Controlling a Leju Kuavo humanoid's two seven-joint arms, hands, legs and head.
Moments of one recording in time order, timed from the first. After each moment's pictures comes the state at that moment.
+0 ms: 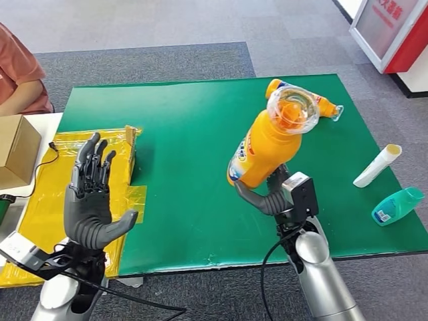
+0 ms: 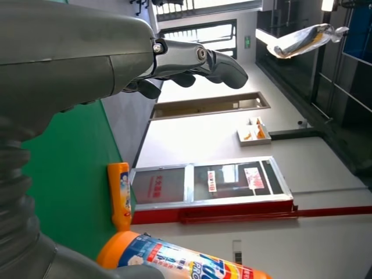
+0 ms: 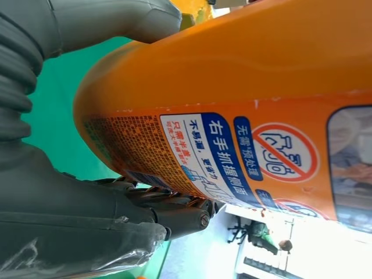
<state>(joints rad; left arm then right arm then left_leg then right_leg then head) -0.04 -0.01 -0.31 -1.80 0.09 -0.01 -0.44 -0.21 0.00 0.25 -1.41 0.09 0.05 -0.37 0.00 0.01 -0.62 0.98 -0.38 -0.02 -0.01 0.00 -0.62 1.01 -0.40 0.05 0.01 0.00</state>
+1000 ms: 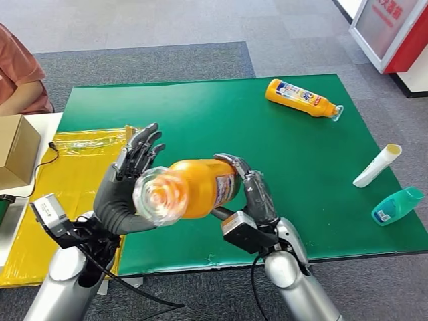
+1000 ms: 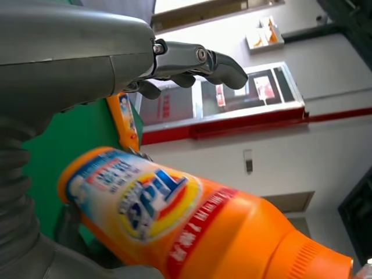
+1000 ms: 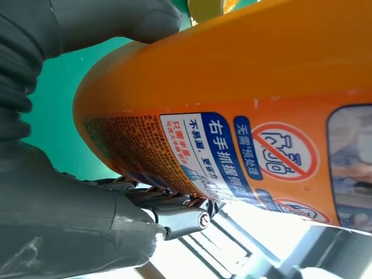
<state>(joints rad) -0.22 0.01 -0.40 -1.72 0.19 -0.28 -0.28 -0.17 0.03 0.43 -1.48 0.62 -0.20 -0.40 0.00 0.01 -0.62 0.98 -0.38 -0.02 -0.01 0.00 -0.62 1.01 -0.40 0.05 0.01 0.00</state>
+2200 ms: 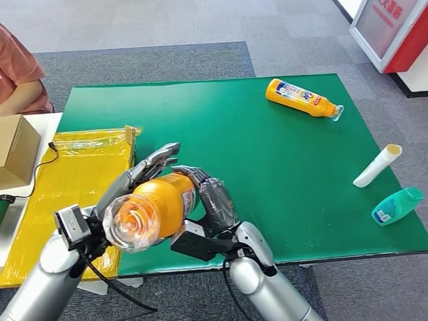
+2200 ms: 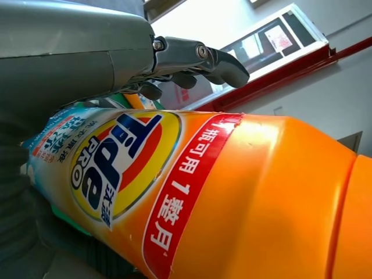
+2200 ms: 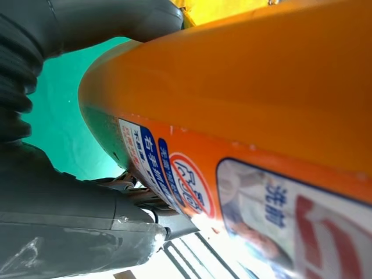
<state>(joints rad) -0.30 0.15 -0.47 -1.70 0.07 -0.36 -0.27 -0.25 0.11 0.61 -1.32 0.72 -0.25 -0.30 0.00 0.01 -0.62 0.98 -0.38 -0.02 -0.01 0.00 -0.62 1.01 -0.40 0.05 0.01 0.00</state>
